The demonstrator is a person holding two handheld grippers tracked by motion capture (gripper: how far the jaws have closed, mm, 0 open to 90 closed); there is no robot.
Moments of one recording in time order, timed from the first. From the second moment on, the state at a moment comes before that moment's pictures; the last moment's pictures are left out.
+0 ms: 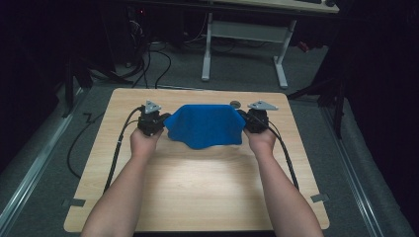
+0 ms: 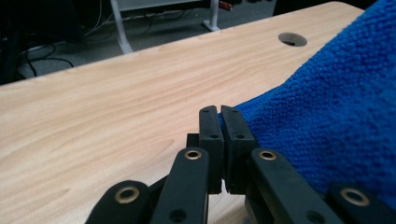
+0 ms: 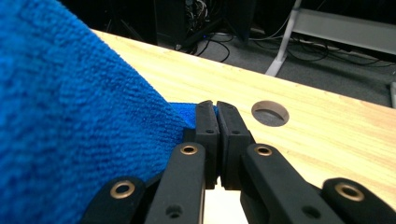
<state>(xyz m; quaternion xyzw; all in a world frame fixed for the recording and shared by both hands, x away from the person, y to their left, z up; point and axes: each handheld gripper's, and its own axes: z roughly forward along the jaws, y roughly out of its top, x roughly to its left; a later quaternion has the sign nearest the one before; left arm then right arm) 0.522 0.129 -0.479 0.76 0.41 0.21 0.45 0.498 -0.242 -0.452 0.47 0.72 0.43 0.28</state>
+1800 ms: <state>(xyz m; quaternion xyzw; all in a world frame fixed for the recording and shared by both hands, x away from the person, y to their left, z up) 0.503 0.162 -0.493 0.73 0.47 0.20 0.46 0.476 -0.277 -0.472 0.51 0.70 0.42 0.27</state>
